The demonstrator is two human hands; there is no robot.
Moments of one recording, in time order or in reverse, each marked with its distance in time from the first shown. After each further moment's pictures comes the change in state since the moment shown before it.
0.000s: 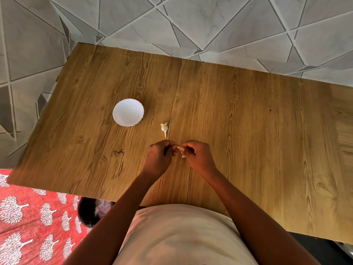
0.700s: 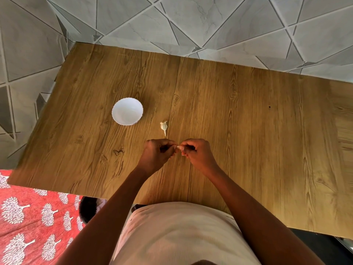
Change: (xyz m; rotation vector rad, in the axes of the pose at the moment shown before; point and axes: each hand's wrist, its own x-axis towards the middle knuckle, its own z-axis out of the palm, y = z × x) left_hand 0.005 0.000 -0.019 -0.029 -0.130 0.075; right_hand 0.002 0.000 -0.003 0.090 -0.065 0.063
